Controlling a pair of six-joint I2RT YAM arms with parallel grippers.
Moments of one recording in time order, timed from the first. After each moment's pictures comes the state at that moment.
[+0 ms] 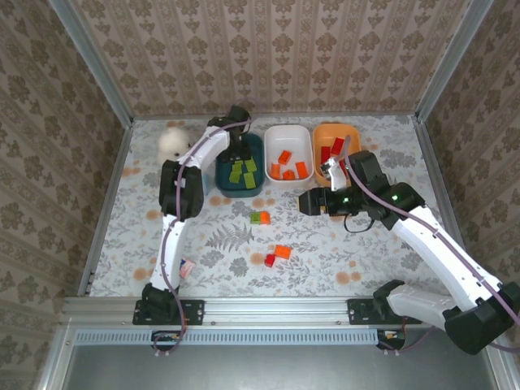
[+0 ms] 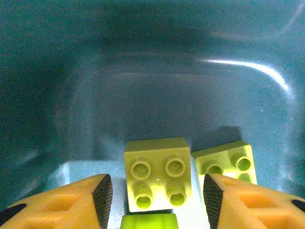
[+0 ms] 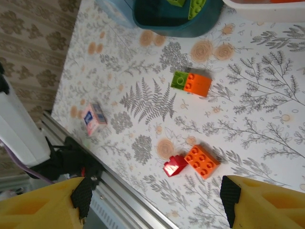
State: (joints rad) left arm -0.42 2.46 2.21 -0.98 -0.08 -0.45; right arm 0.47 1.11 1.11 -0.84 -0.44 0.44
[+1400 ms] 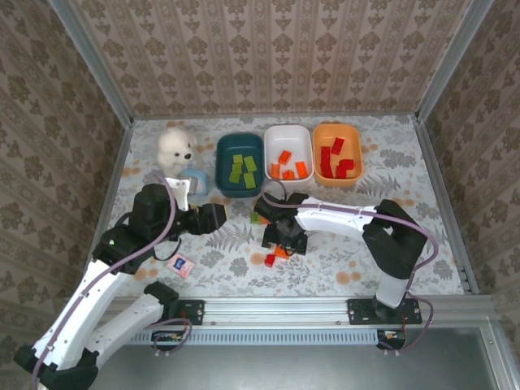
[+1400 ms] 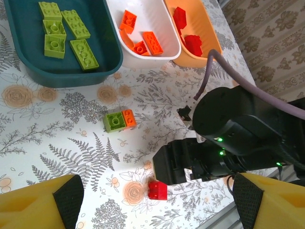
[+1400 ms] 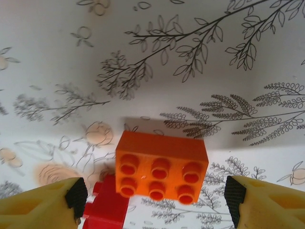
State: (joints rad) left arm -0.58 0.71 0.93 -0.81 0.24 -0.53; right arm 0.90 1.79 1.19 -0.88 -0.04 1.14
